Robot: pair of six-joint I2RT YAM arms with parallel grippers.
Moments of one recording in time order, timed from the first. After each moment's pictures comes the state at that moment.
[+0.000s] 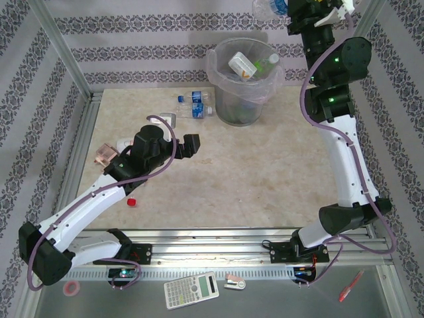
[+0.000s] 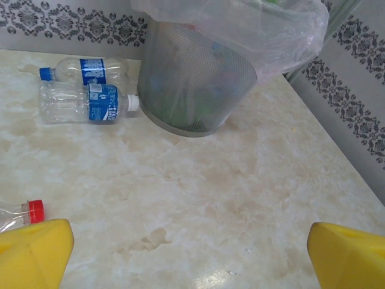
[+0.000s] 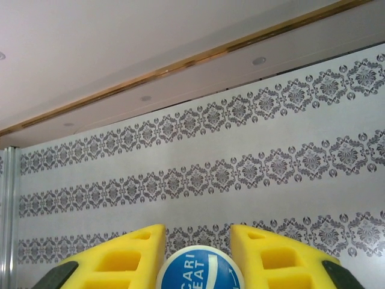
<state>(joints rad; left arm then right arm) -0.60 1.11 0.99 -0.28 -0.11 -0.45 0.24 1.54 1.96 0.26 -0.06 0.20</state>
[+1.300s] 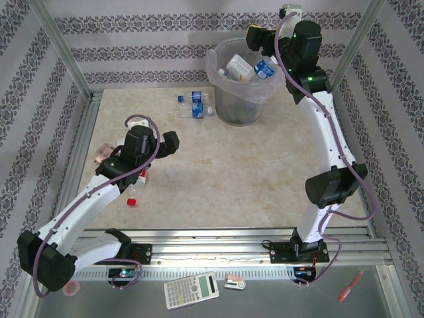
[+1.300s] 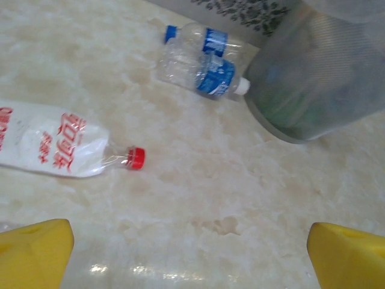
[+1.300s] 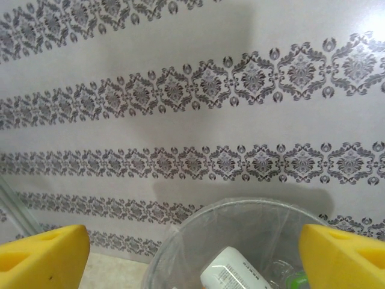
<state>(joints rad) -0.44 1.08 0.96 -0.48 -0.21 -0.66 0.20 1.81 2.12 -0.32 -0.17 0.23</state>
